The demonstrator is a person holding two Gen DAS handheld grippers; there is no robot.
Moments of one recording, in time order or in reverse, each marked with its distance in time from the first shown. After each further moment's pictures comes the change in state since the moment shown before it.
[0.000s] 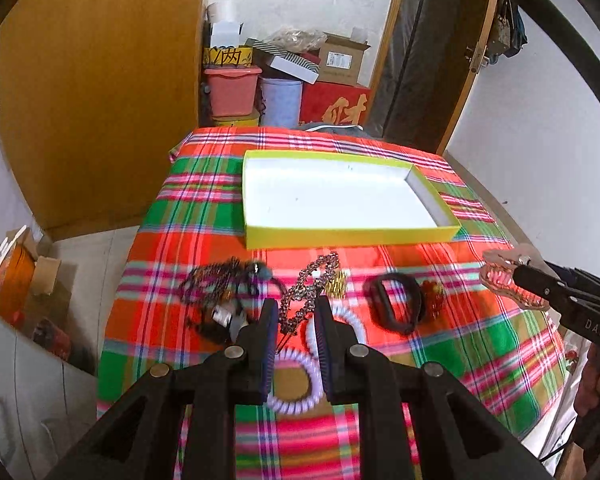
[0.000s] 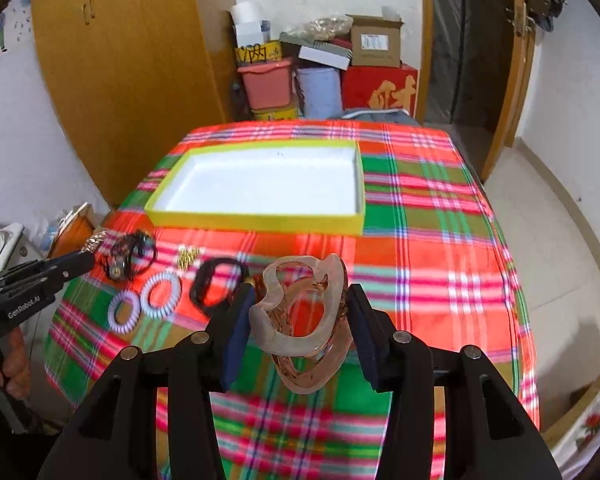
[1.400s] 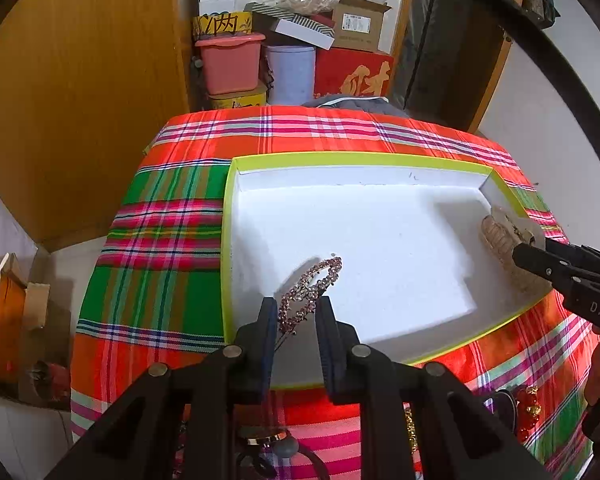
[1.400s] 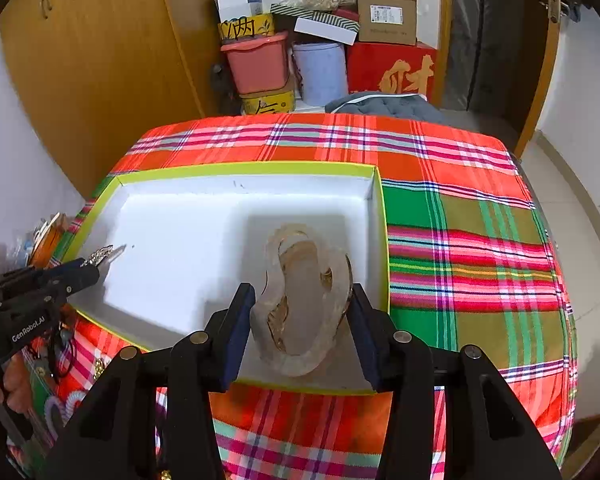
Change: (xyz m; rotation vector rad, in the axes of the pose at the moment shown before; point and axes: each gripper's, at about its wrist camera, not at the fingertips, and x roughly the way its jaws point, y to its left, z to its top) left arm 0.145 0.012 0.075 0.030 0.115 0.074; right arm 0.147 -0.031 0.076 0.002 0.088 0.013
